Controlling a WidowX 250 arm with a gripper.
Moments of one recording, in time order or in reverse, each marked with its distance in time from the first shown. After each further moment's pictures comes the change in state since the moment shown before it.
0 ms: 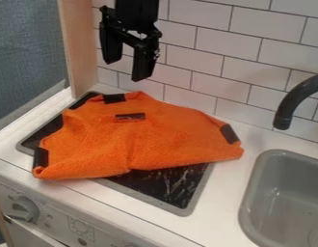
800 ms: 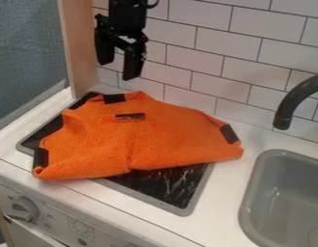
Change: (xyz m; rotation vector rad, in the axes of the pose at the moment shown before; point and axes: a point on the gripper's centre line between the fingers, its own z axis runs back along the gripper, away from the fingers) arm 0.023 0.056 -0.036 -0.014 0.040 0.006
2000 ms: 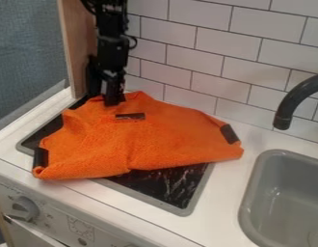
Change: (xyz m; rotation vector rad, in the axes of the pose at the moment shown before) arm 0.015 0.047 -0.090 -0.099 0.183 -0.081
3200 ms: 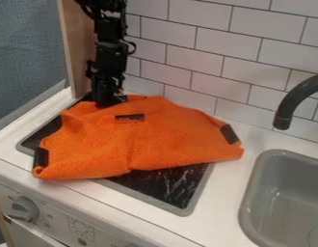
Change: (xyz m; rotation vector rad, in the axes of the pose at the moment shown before) arm -0.007 -0.009 0.017 0.033 -0.031 0.005
